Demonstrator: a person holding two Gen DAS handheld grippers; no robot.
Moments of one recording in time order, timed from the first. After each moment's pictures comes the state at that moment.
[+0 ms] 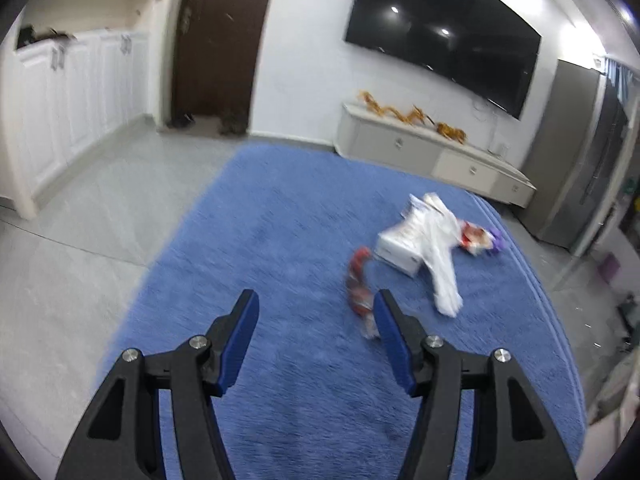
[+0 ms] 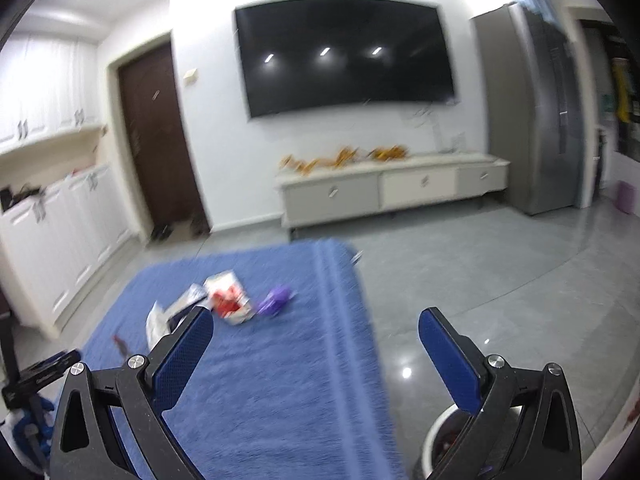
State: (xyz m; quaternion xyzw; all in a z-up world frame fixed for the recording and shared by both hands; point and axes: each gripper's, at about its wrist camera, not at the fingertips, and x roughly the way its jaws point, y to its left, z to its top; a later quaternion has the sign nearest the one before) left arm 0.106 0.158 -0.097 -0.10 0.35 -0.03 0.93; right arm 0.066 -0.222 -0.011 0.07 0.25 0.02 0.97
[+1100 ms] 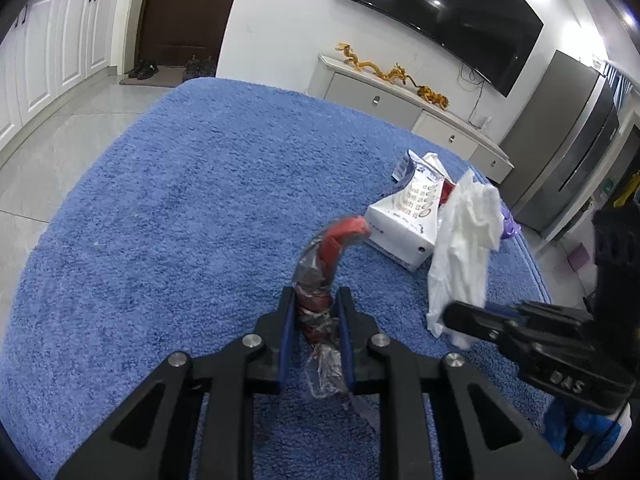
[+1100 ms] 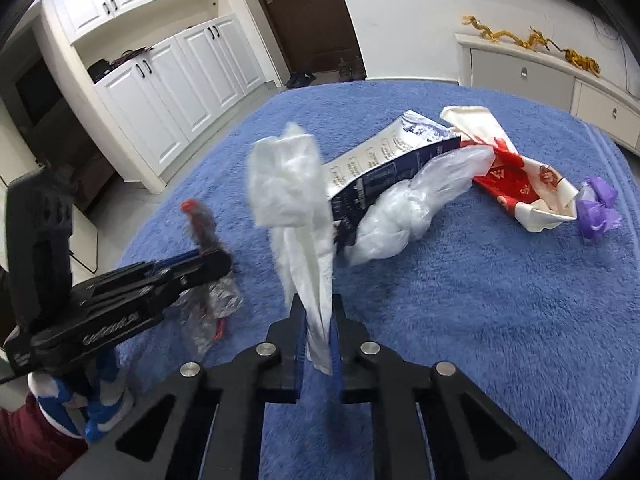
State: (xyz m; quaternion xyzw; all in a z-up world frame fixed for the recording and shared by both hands) left arm 0.177 0.145 -0.150 -0.14 0.41 -0.08 0.90; right arm 0.195 -0.012 -0.141 0.01 0.45 0.29 0.84
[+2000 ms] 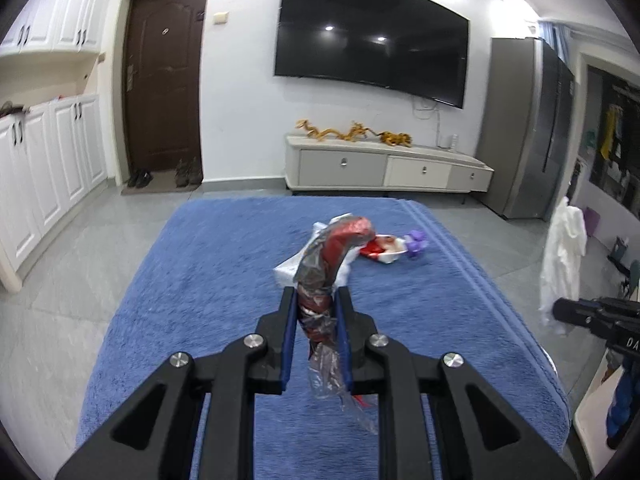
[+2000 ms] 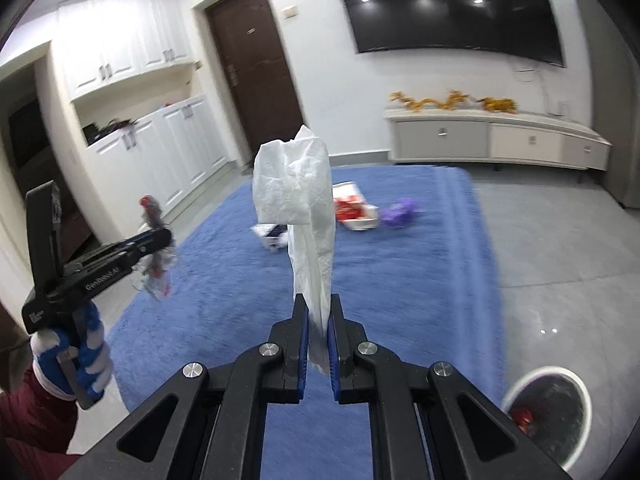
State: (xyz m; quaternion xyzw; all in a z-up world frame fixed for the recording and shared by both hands) left arm 0.048 0.062 -0.034 0.00 0.27 -0.09 0.96; right arm 0.029 -0.175 -0.045 0.06 0.33 0.19 0.92
